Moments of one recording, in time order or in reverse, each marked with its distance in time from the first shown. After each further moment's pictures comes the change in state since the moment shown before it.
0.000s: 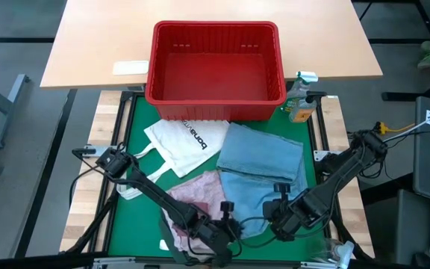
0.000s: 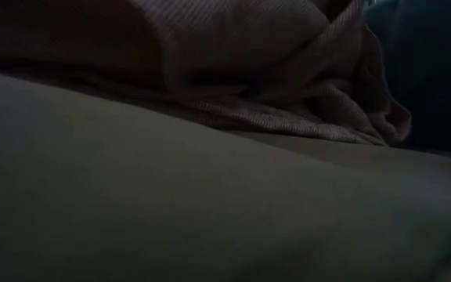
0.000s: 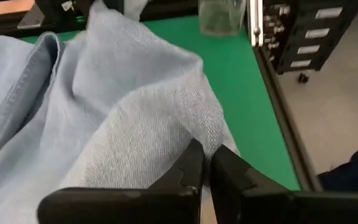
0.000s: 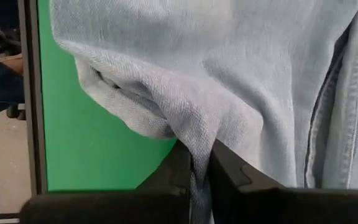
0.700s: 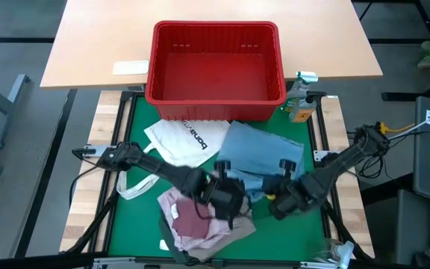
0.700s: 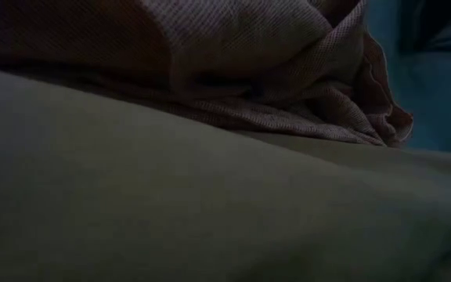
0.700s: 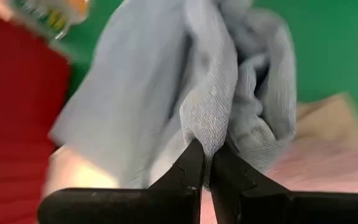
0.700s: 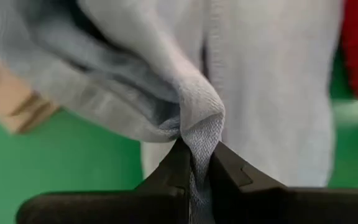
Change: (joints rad) left arm 0.187 -0.002 0.532 -0.927 -0.035 -0.018; right arm -0.133 -0.069 0.000 -0.196 0.223 0.087
